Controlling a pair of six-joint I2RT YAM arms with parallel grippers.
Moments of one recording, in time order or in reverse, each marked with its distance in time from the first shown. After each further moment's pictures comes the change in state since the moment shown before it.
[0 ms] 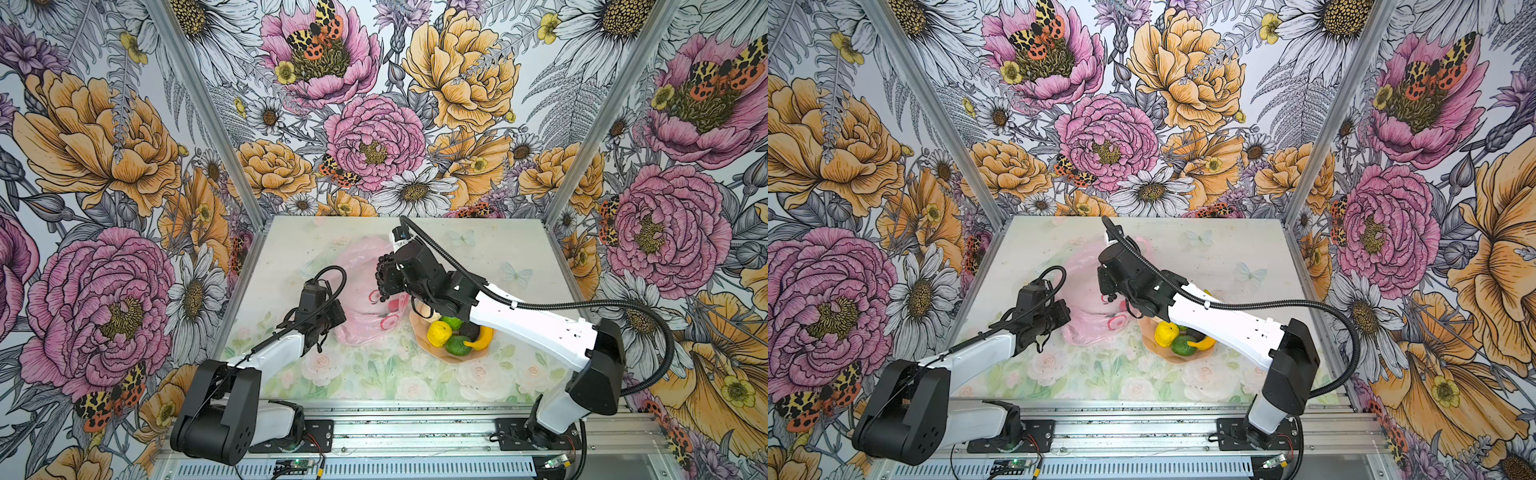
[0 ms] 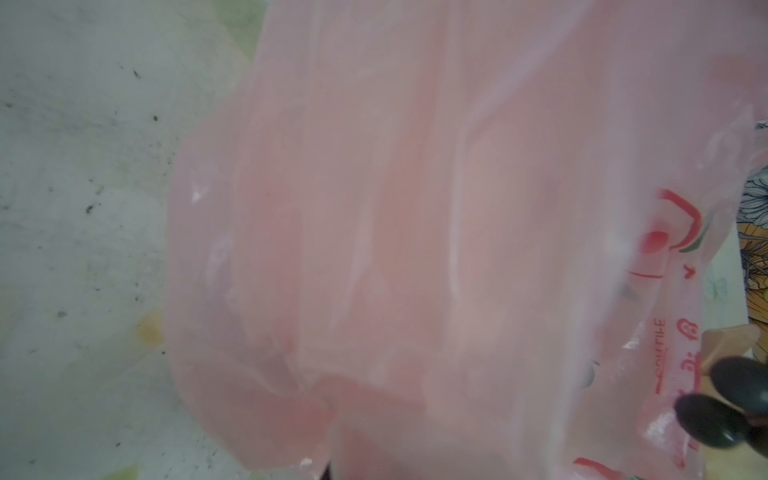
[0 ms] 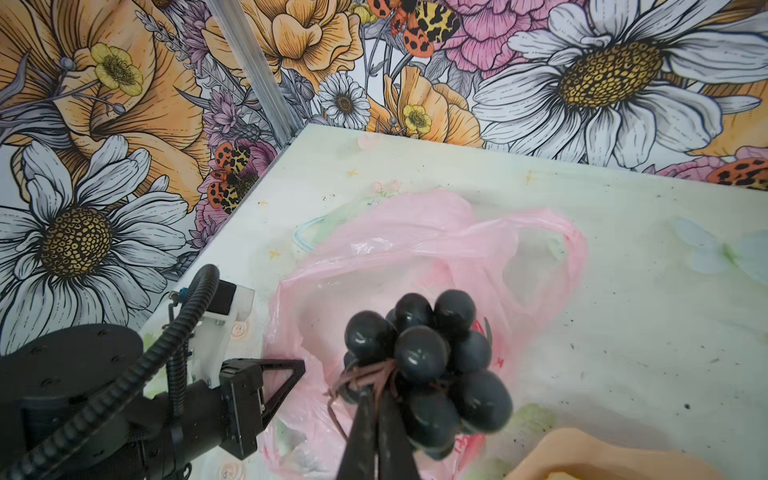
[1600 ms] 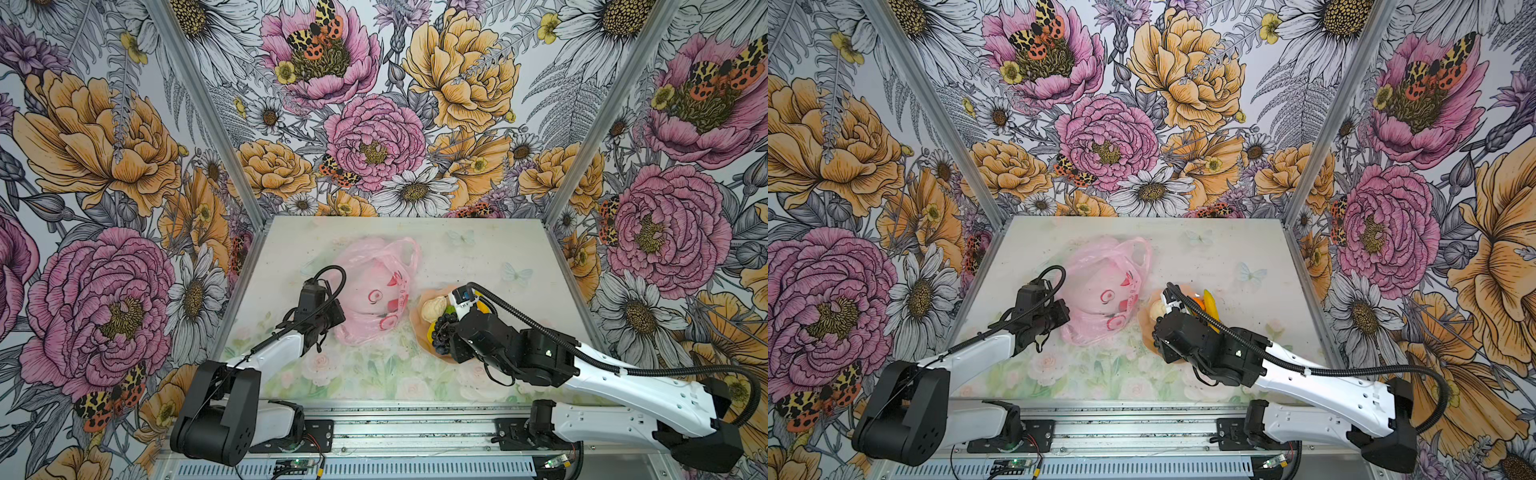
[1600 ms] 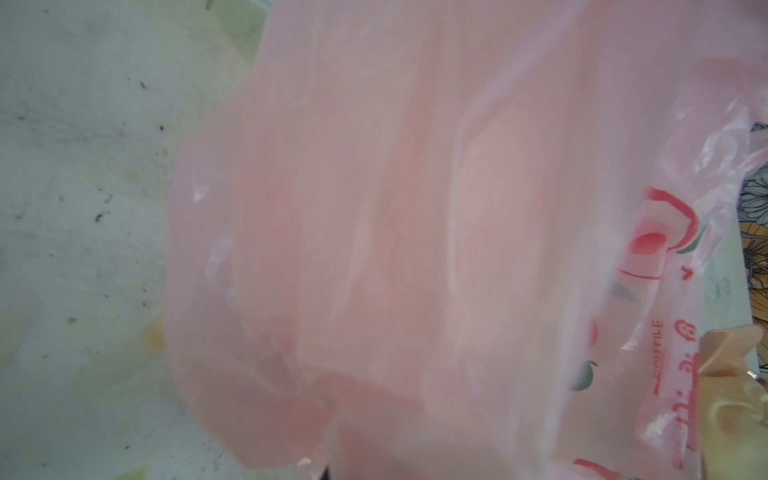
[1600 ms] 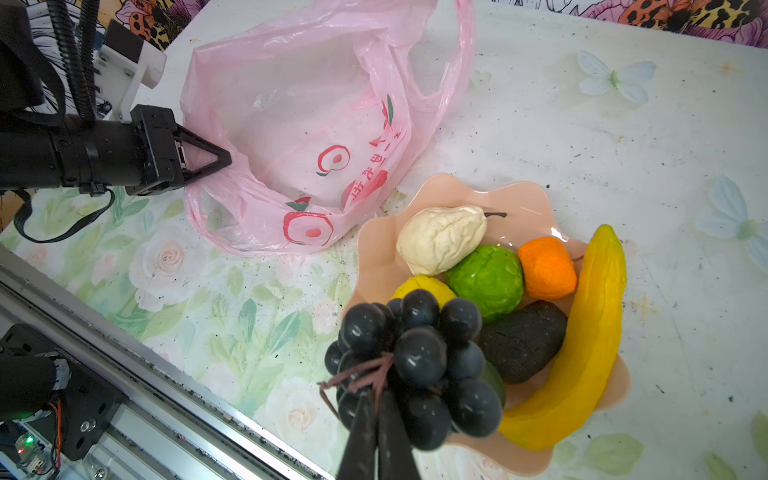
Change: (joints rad) left arm 0.006 -0.004 0.000 0.001 -0.001 0.014; right arm 0.176 -0.549 -0.473 -0.388 0.087 0.164
